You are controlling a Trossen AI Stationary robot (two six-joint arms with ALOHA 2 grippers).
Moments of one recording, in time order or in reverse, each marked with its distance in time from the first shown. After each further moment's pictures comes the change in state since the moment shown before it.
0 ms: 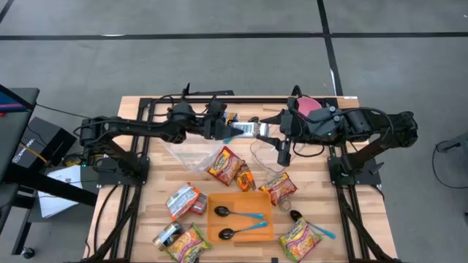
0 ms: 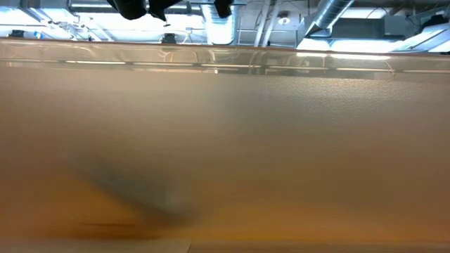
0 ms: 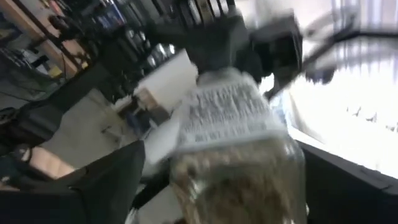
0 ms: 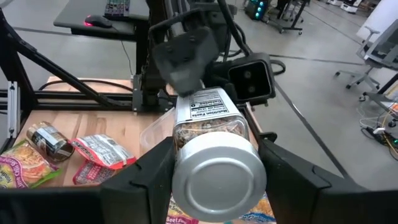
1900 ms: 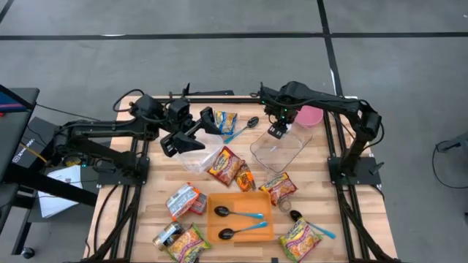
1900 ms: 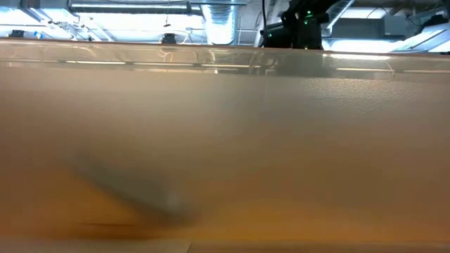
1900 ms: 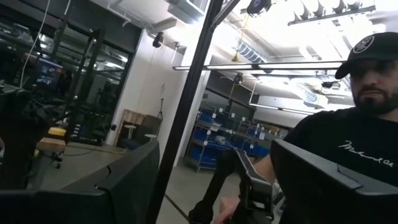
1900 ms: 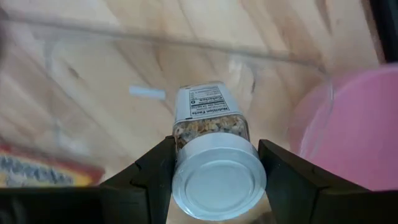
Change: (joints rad) left arm -0.036 -0.315 -0.002 -0.190 0.156 0.496; right arm -0.702 0.368 -0.224 -0.577 -0.400 0.136
